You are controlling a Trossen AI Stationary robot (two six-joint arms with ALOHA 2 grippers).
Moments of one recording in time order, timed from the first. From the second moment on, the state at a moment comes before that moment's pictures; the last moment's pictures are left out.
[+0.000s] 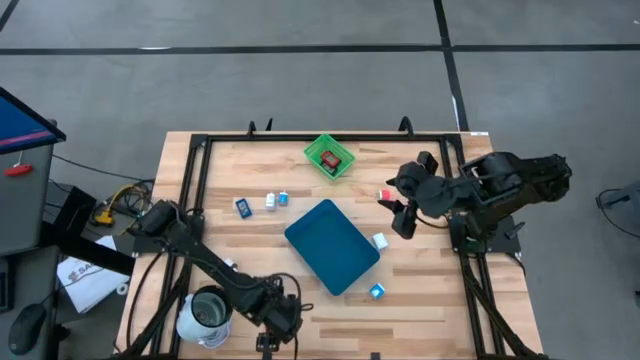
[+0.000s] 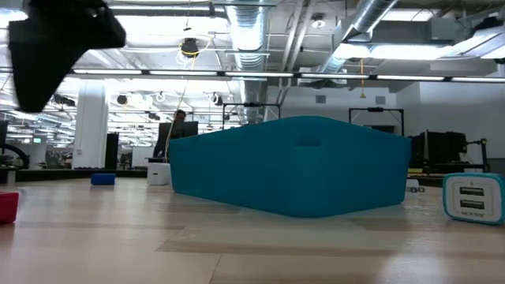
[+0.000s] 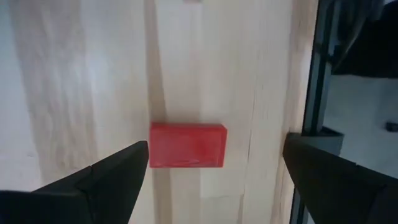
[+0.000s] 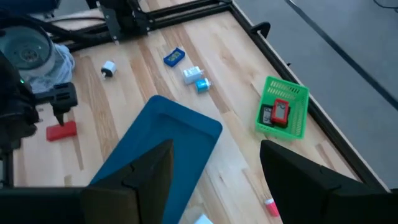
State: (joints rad) left arm -0.65 1.95 1.50 -0.90 0.02 -0.66; right arm 0.35 1.42 1.87 -1.33 0.58 0.54
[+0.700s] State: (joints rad) left arm -0.70 2.02 1.45 -0.87 -0.11 -0.61; right arm 0.37 1.43 1.87 -1.35 0.58 0.59
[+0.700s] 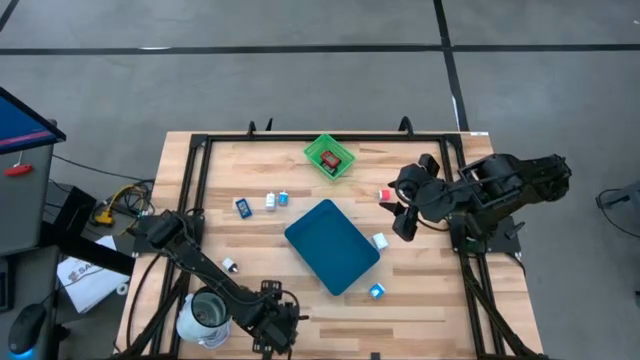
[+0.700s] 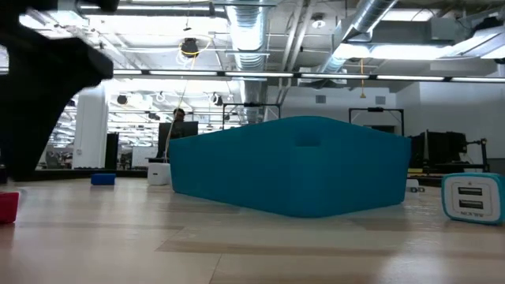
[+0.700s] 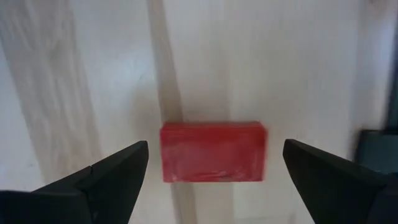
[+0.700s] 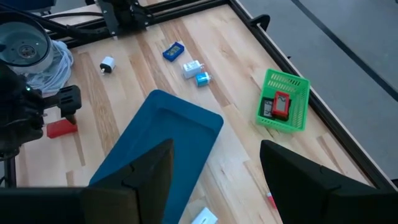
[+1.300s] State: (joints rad) left arm -0.70 2.02 1.35 -0.77 -0.07 -0.63; right arm 0.37 1.43 1.87 -1.35 0.58 0.60
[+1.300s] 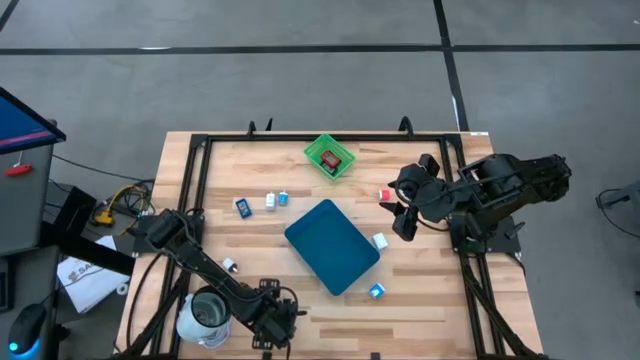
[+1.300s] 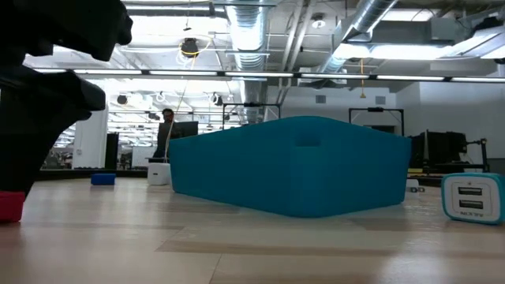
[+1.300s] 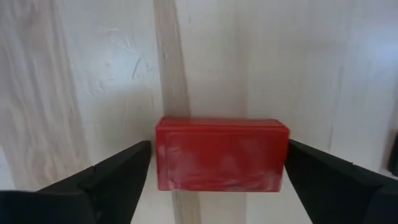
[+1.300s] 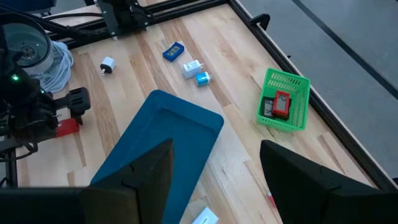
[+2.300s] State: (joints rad) left arm -0.45 1.63 1.34 -0.75 -0.43 -0.75; right arm 0.40 1.43 1.87 -1.36 0.61 0.65
